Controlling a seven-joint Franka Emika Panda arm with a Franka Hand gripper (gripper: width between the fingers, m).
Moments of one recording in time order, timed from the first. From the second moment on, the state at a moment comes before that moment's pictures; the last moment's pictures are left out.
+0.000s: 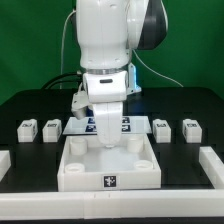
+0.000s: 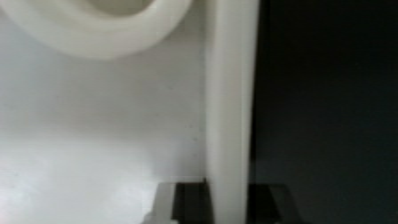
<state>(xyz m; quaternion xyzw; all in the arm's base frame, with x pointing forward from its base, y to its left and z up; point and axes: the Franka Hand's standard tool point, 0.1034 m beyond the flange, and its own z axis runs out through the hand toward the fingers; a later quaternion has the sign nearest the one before) 0.441 -0.012 0.010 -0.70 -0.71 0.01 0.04</state>
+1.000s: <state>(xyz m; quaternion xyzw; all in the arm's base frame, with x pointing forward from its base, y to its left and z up) 0.485 0.069 0.011 -0.70 -0.72 -0.01 0.04</state>
